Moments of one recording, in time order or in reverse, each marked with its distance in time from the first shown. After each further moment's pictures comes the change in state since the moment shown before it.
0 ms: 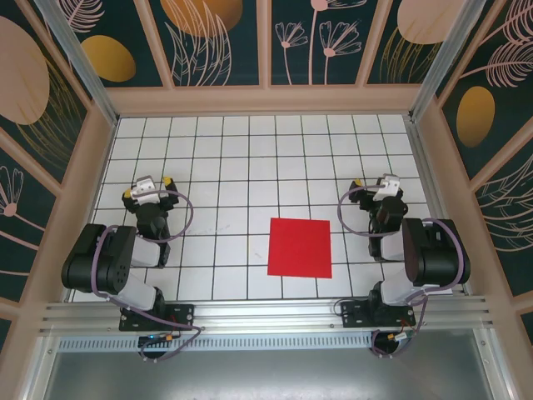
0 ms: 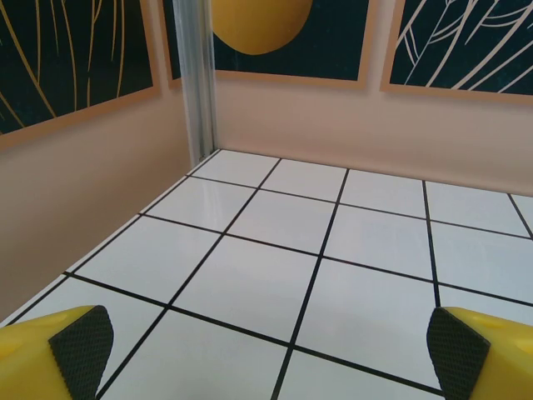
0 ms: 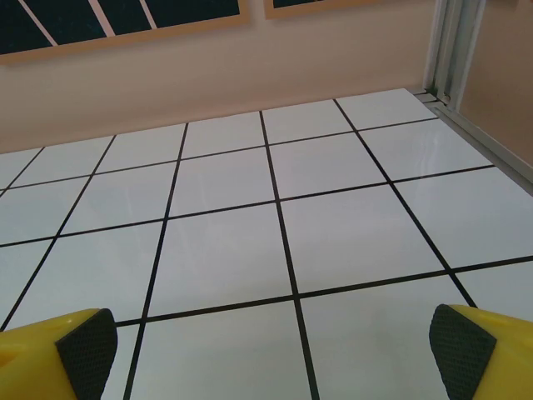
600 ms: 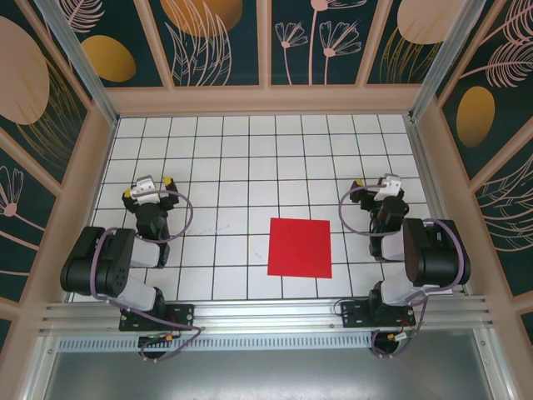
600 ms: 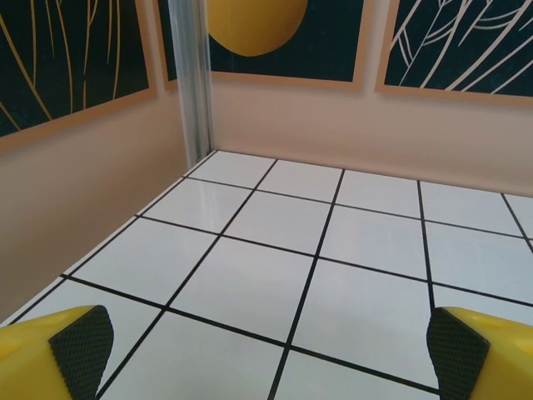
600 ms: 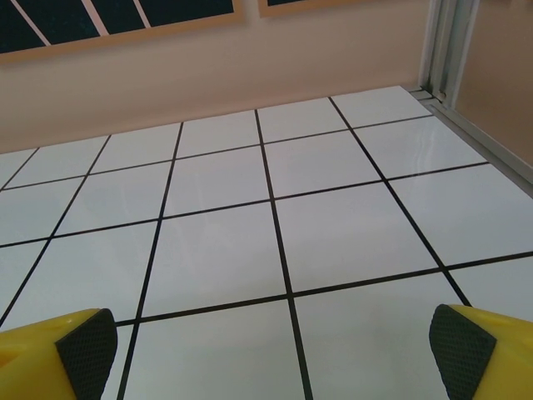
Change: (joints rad) left arm 0.000 -0.060 -0.002 -0.050 0.013 0.001; right arm -0.013 -0.020 0.009 -0.043 0.001 0.008
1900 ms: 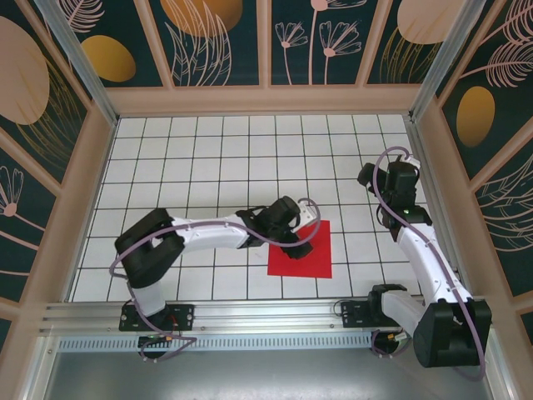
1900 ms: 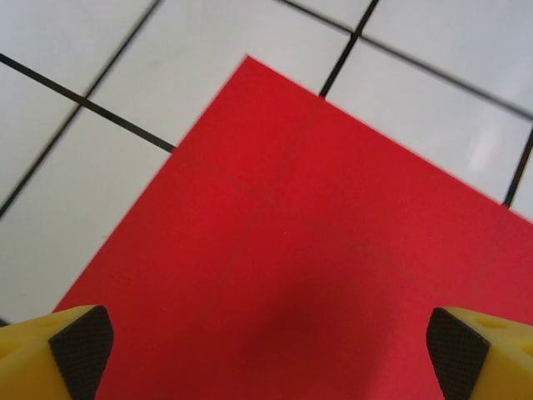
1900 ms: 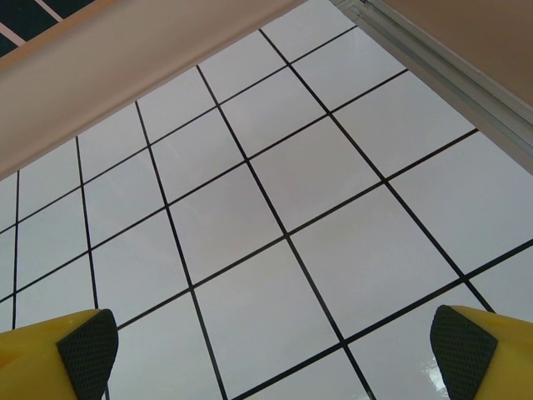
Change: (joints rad) left arm -0.975 0.360 0.909 -1.371 0.434 0.053; right arm 0.093 -0.502 0.480 -1.350 0.180 0.344
